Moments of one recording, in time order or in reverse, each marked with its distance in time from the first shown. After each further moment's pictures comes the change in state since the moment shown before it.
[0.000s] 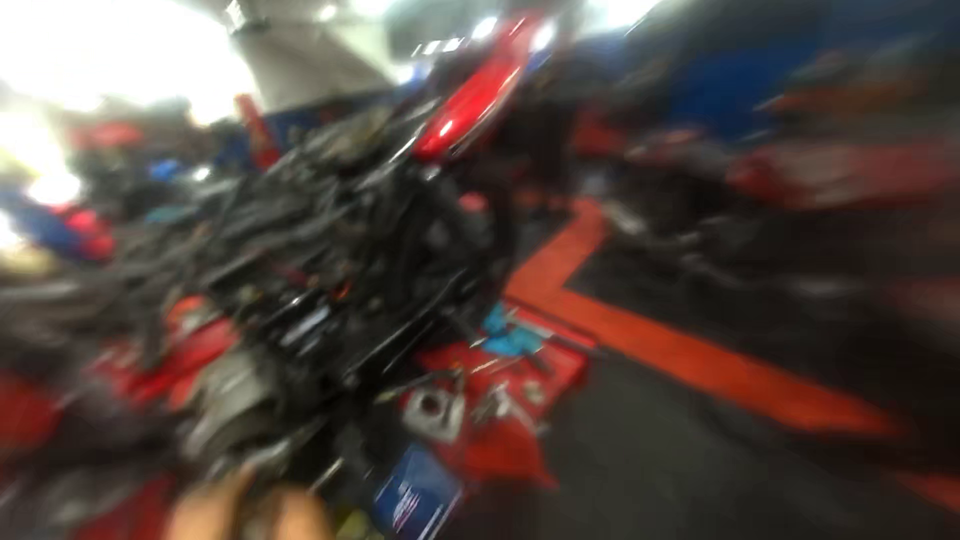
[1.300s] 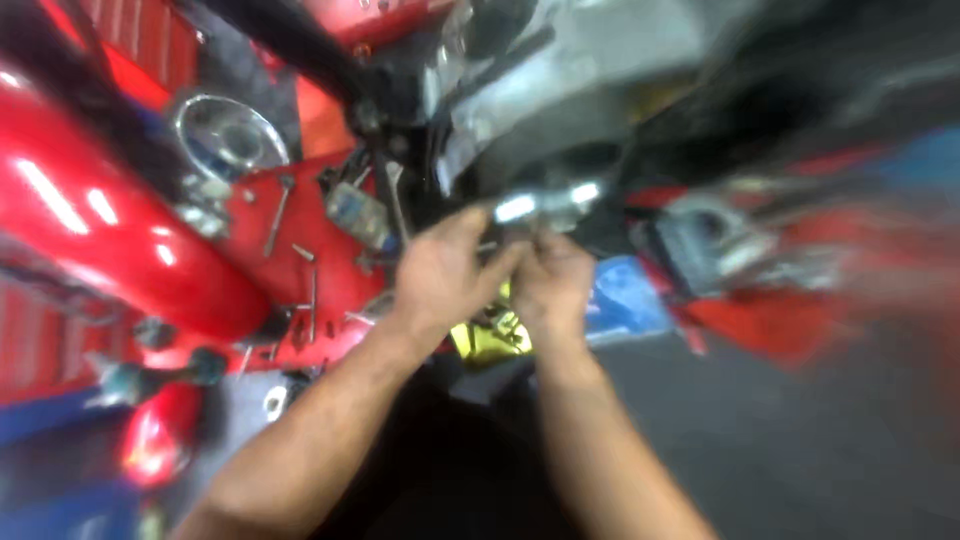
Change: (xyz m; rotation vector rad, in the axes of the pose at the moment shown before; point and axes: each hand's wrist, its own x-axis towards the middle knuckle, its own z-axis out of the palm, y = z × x) left_hand 0.038 -0.087 -0.024 0.167 0.002 0.657; right_hand 0.044 0.029 0.058 0.030 0.286 -0.100
